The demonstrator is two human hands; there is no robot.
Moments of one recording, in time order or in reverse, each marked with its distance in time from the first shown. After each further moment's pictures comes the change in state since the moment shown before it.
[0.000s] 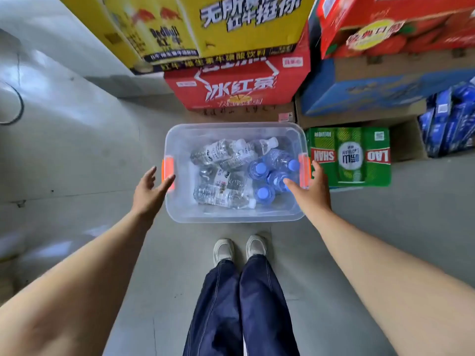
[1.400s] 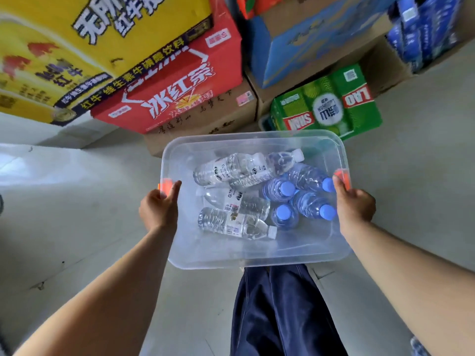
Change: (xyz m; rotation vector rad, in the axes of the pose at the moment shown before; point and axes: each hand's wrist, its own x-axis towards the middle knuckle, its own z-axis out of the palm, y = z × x) left_hand 0.018 0.039 0.085 0.456 0.183 0.203; right_hand -0.019 0.120 -0.029 0.235 0.568 0.701
